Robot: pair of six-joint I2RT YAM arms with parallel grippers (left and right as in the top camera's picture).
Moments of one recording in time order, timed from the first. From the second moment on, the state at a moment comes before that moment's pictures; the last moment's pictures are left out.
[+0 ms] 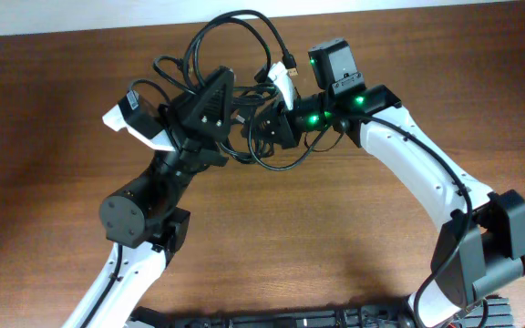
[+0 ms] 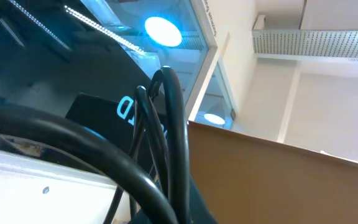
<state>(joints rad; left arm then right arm) -0.41 1.17 0.74 1.19 0.30 -0.74 0.39 1.76 1.41 -0.50 -1.02 -0.08</state>
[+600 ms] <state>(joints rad) -0.15 1.15 0.76 0.18 0.16 -0.76 0.31 1.70 1.41 -0.75 -1.07 -0.13</state>
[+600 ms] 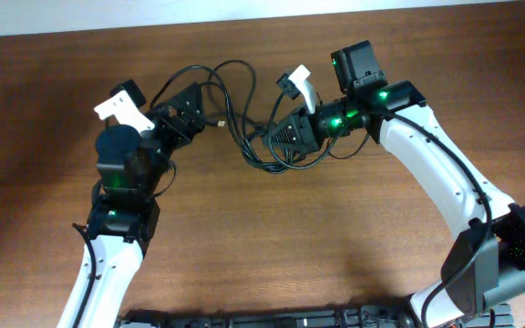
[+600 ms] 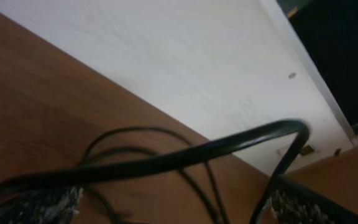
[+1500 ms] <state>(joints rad) -0.17 1.08 0.75 0.14 1.11 1.17 0.23 1.70 1.41 -0.79 -1.50 -0.08</state>
